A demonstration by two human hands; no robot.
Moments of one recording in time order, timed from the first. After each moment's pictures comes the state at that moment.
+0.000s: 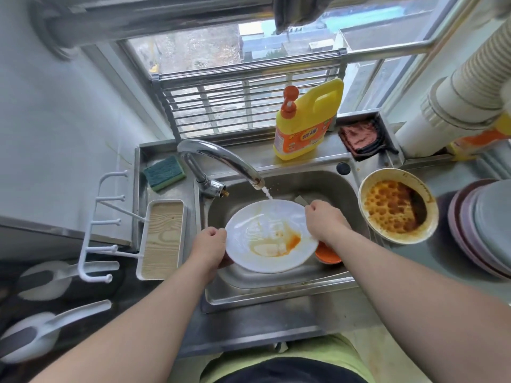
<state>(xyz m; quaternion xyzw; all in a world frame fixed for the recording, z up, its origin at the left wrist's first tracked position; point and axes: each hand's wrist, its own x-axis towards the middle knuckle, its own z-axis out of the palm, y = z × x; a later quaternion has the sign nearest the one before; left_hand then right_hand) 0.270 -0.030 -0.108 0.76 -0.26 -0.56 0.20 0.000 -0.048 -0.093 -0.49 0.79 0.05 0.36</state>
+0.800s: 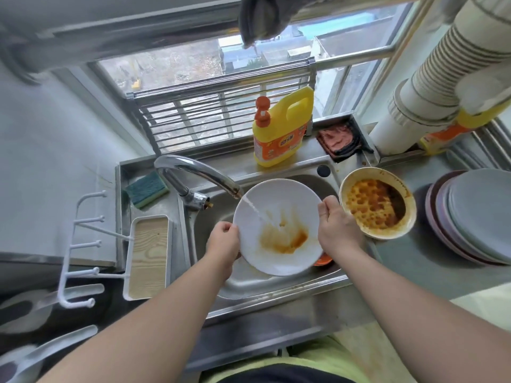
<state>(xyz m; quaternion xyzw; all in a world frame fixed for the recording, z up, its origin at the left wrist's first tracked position) 0.212 -0.049 -0.115 0.73 -0.31 -0.58 0.20 -0.036 -0.001 -0.088 -0.46 0.84 -0.14 0.25</state>
